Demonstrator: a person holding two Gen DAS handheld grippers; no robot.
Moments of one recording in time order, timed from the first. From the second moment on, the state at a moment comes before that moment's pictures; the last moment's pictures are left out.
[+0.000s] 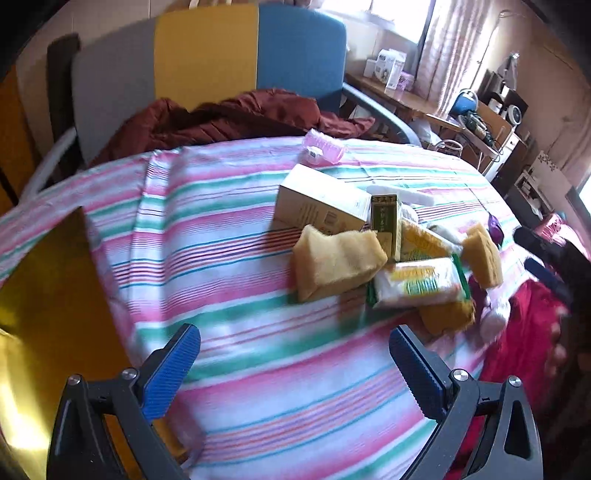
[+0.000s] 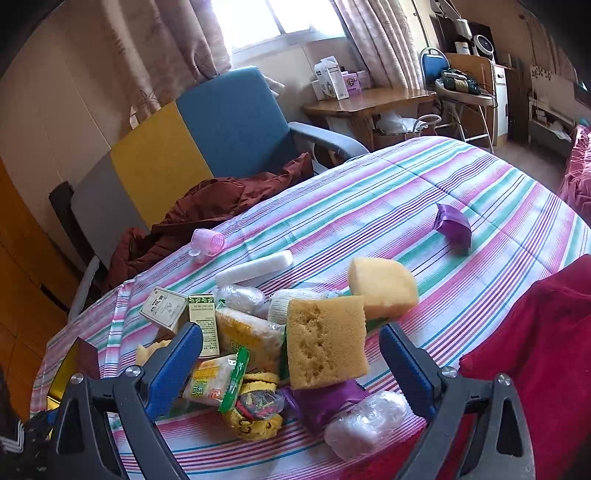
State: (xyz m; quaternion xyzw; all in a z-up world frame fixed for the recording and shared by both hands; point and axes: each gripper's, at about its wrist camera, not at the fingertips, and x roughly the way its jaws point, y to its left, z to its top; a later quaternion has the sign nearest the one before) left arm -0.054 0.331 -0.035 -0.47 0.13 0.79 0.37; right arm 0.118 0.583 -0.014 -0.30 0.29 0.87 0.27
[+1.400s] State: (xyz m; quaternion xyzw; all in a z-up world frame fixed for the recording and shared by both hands) left arm -0.043 0.259 -0.013 -0.45 0.04 0.79 0.42; right arm -0.013 0.458 -0.047 -0.55 -0.16 0.82 -0.01
